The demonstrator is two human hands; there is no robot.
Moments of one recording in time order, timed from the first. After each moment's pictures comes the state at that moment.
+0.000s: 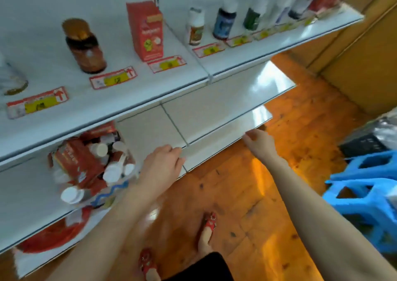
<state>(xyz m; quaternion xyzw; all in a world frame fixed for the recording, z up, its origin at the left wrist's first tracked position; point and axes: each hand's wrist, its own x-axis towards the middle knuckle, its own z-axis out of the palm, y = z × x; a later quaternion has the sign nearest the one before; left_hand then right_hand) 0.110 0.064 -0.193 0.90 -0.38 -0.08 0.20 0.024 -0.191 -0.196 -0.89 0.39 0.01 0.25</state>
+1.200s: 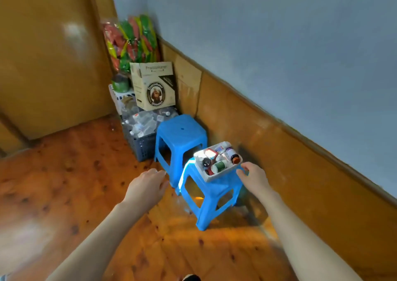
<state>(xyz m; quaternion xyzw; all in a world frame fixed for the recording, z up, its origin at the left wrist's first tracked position) -0.153 -0.852 -0.149 0.41 -0.90 -0.13 0.03 -0.411 -0.728 -0.163 -0.36 0.89 -0.22 0.19</state>
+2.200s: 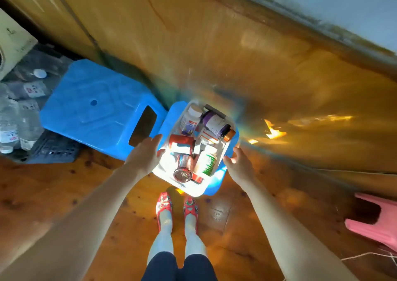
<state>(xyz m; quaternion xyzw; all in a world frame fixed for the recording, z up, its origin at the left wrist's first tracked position) -0.497 -1.128 -0.444 0.20 -0.91 -0.26 -0.26 -0.576 -0.893 -0.449 0.05 0.90 -0.24 0.36</state>
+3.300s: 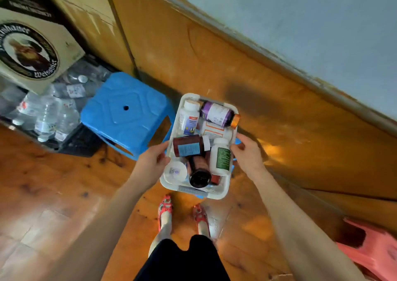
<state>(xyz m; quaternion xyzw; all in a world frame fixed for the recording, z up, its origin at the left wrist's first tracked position) -0.440 -1.135 -0.315 0.28 -0.84 -0.46 -0.08 -0.586 -0.944 -0.323 -0.01 0.88 -0.38 0.28</state>
